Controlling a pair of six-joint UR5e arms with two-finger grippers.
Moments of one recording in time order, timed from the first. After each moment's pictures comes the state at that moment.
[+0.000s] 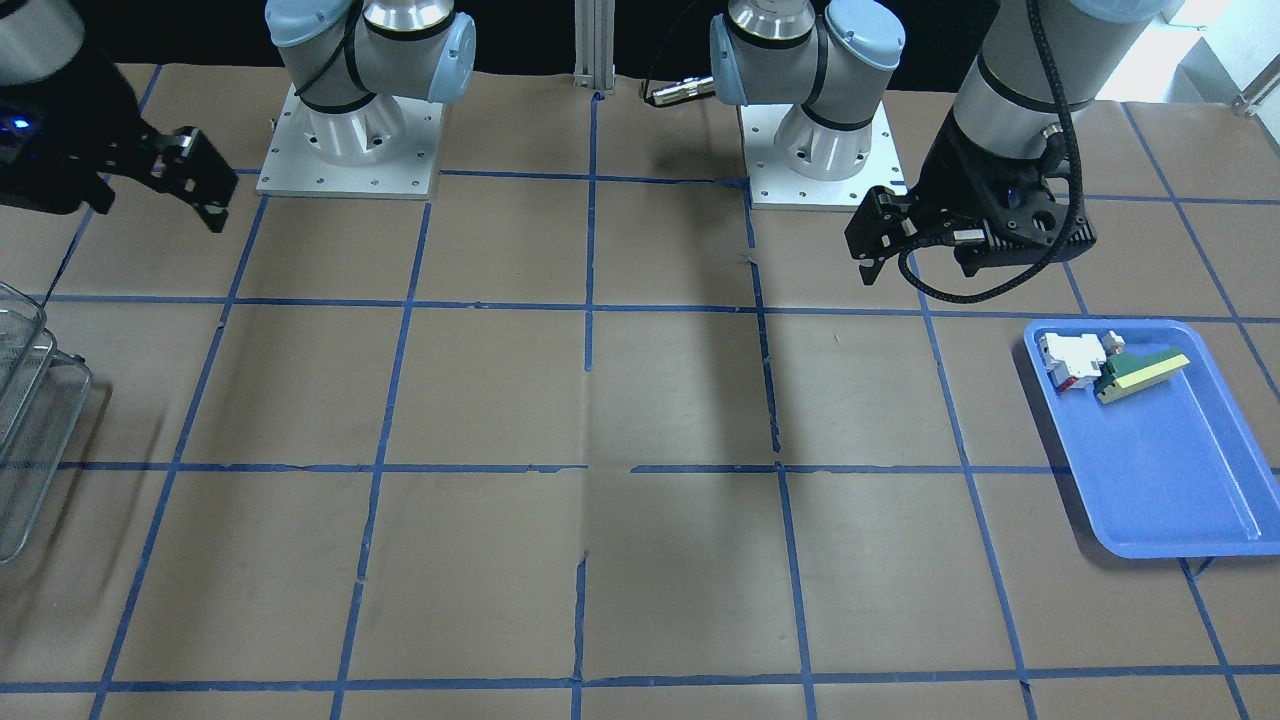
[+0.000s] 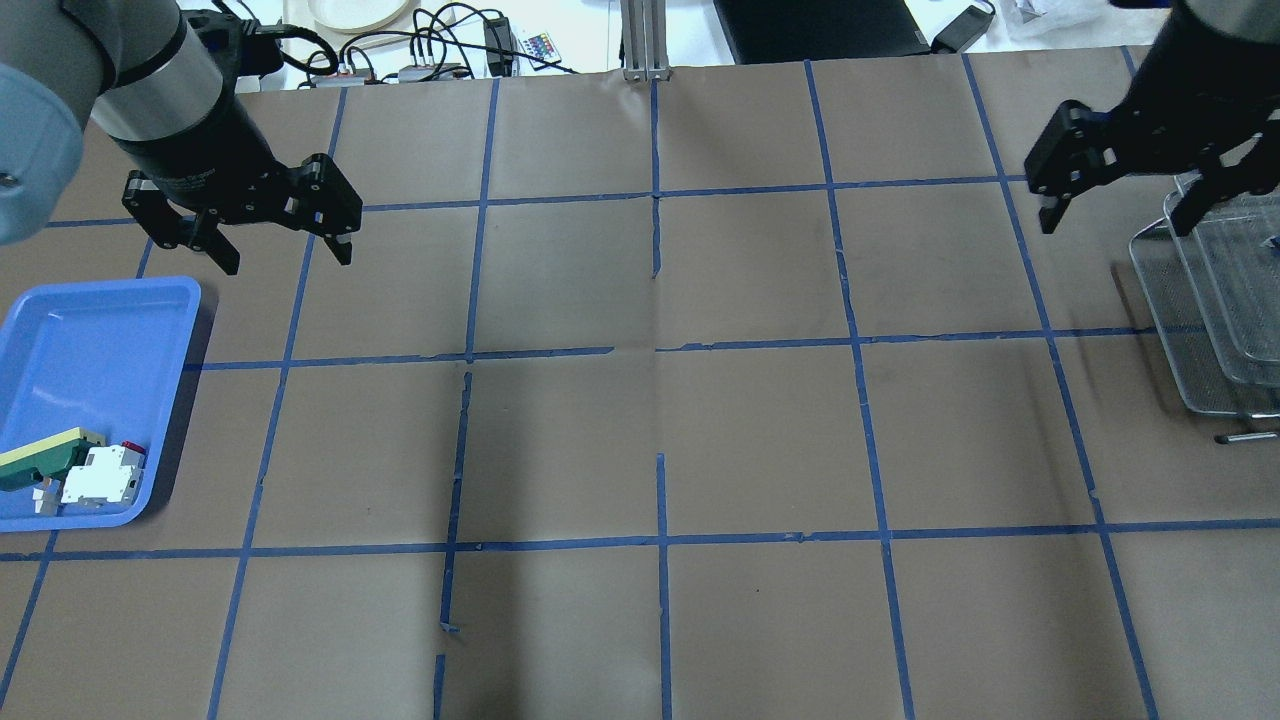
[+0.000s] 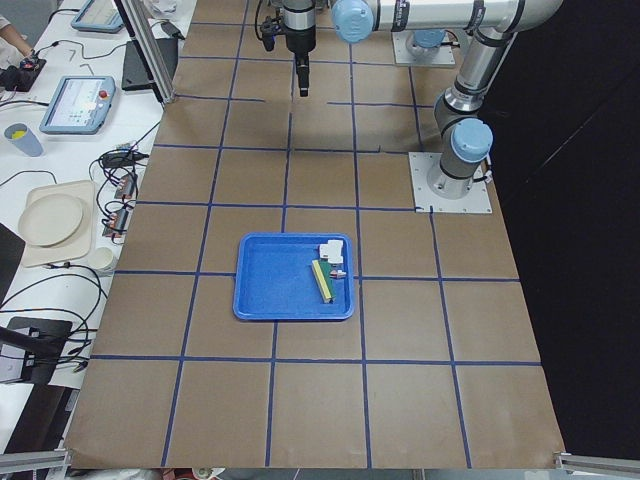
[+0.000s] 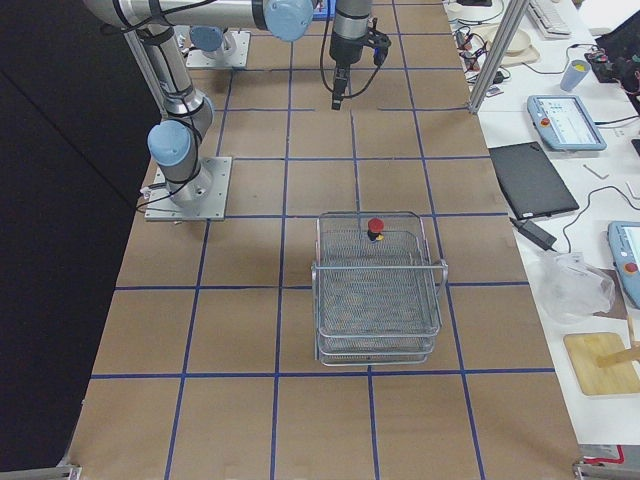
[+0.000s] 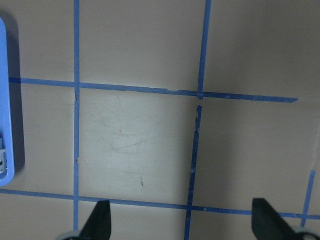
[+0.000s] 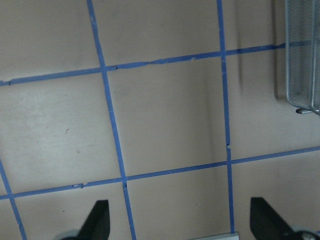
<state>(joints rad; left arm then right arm) -1.50 -1.57 -1.59 -1.57 1.63 -0.01 1.44 -1.60 1.54 -1.41 -1.65 -0.02</state>
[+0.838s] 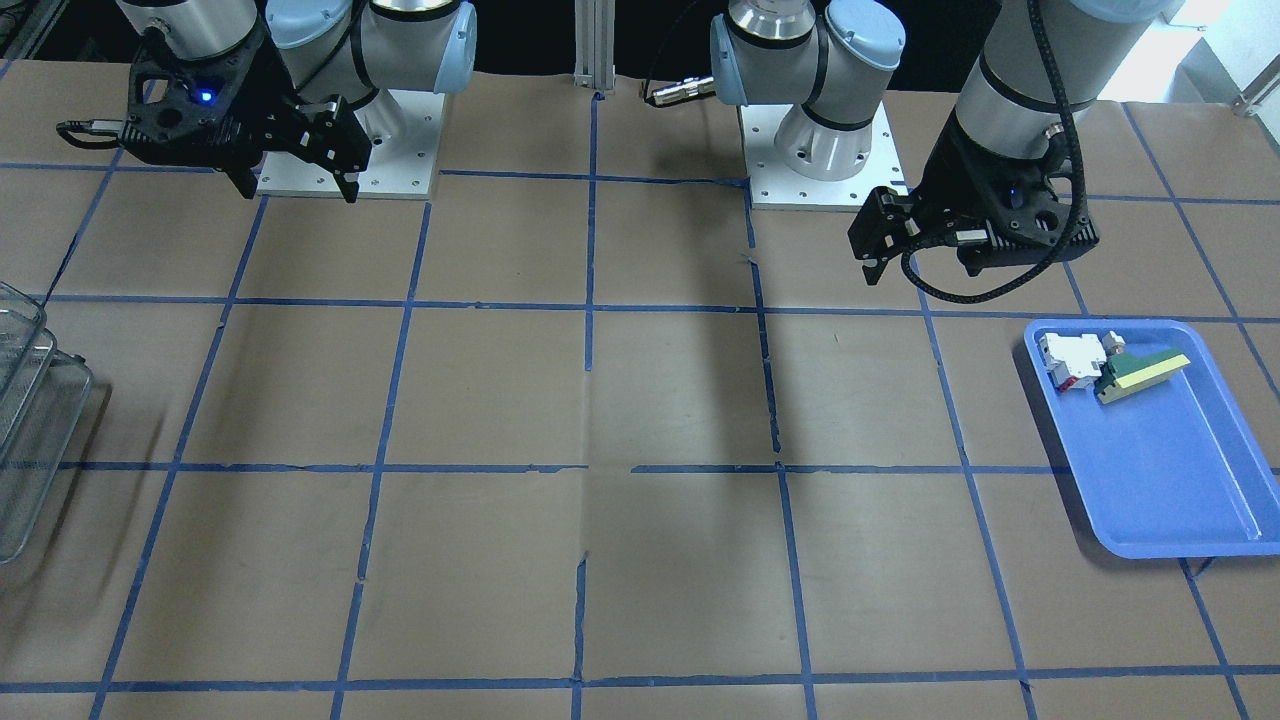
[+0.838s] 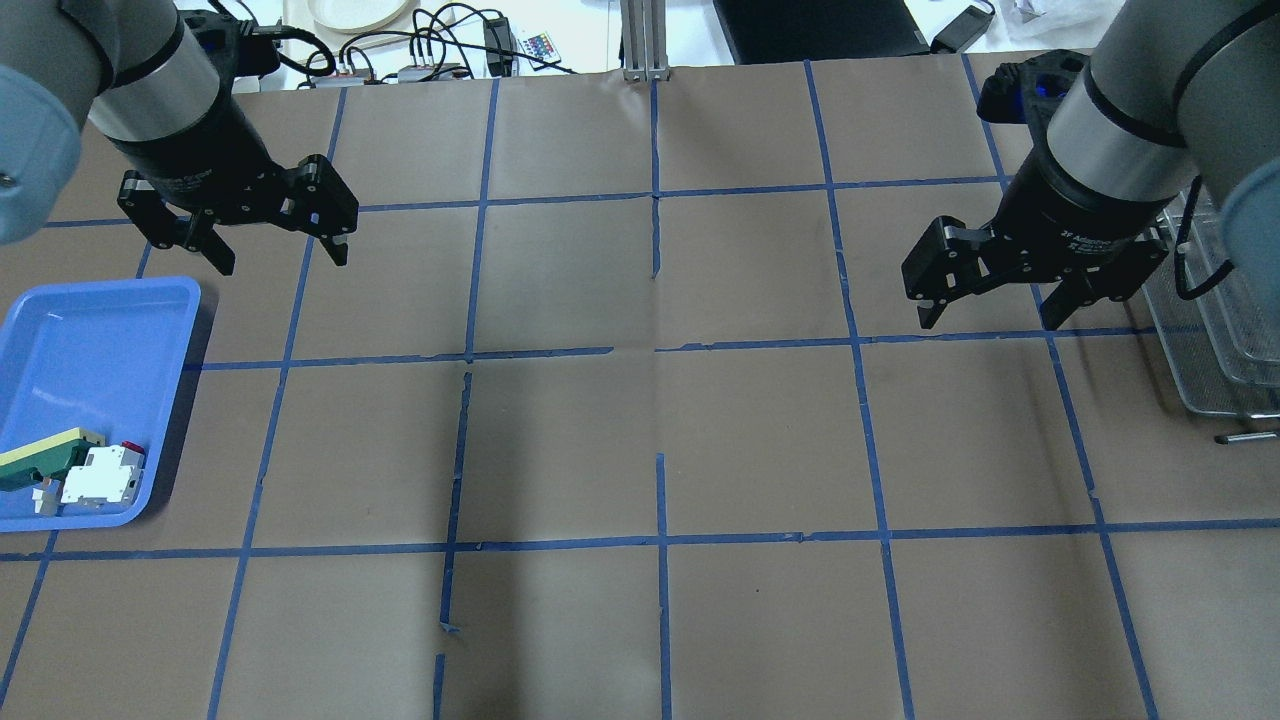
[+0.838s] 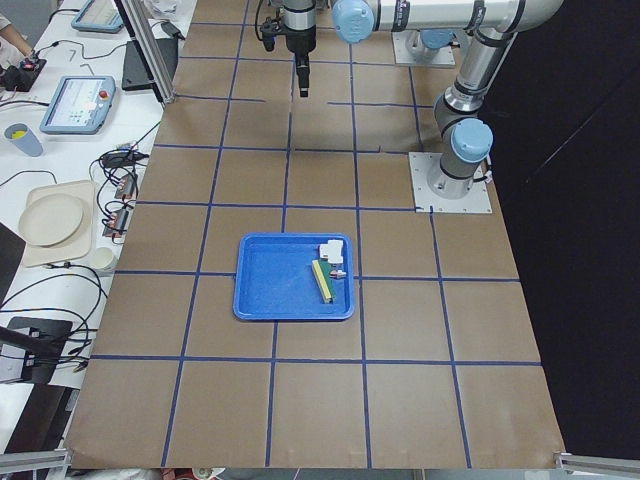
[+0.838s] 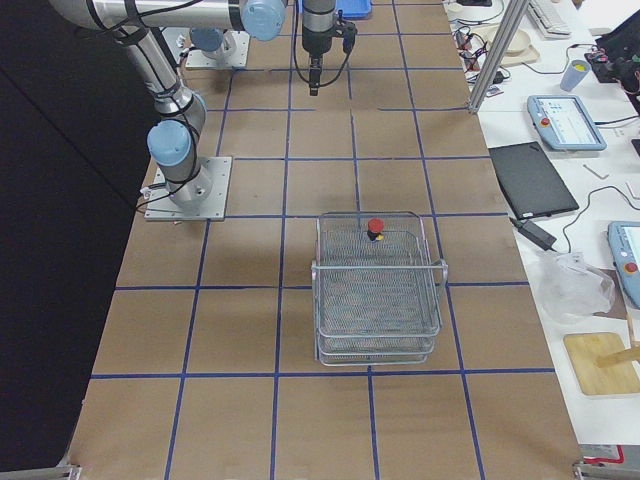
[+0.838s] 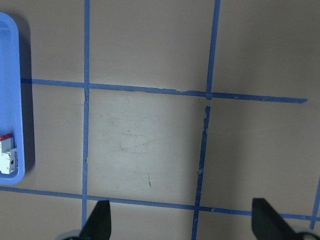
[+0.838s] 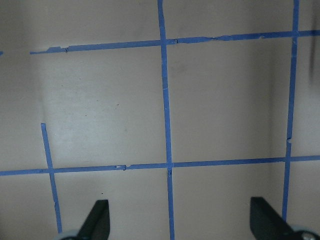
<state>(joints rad) -1.49 -1.57 -1.59 -1.57 1.63 -0.01 1.52 -1.74 1.74 -1.52 -1.54 0.00</state>
